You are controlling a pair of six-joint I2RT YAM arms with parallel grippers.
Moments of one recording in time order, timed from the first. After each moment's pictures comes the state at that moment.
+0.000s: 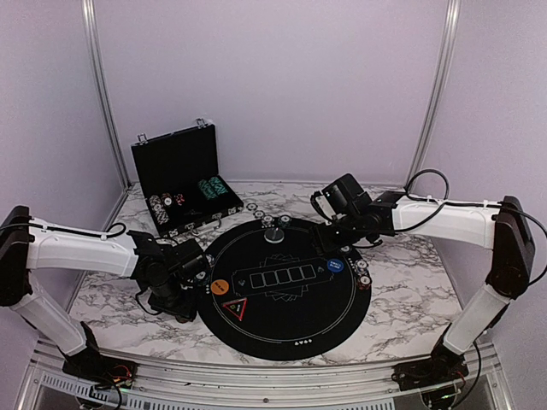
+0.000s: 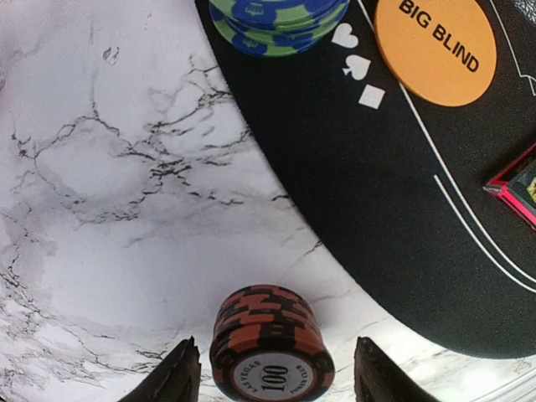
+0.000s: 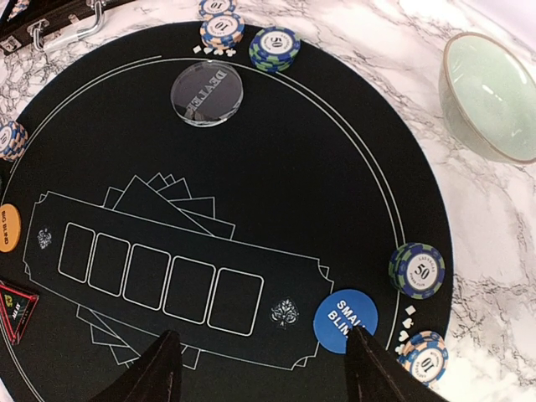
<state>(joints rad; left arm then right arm) -0.92 1.51 0.85 -0.80 -0.12 -0.68 0.73 1.63 1.18 -0.49 0.14 0.26</state>
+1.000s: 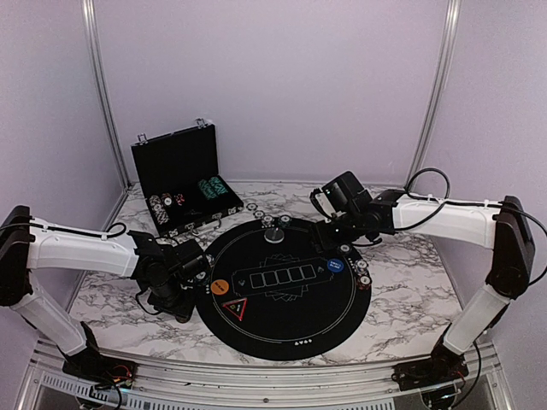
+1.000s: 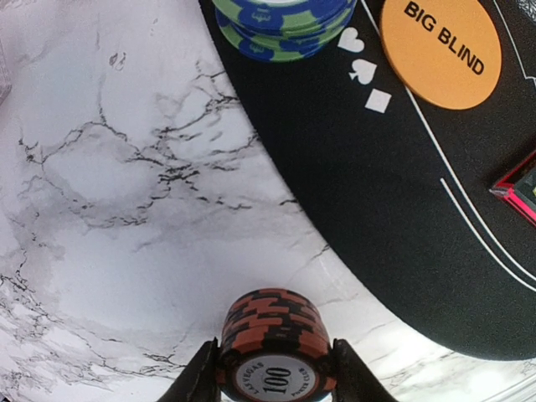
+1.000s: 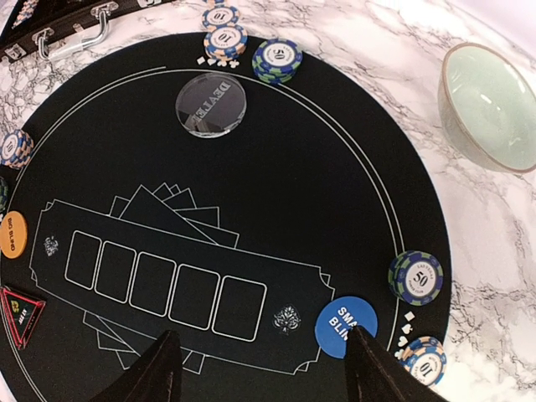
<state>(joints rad) -0.92 1.52 0.85 -0.81 -0.13 -0.67 0.73 1.63 1.20 -0.49 0.14 0.26</state>
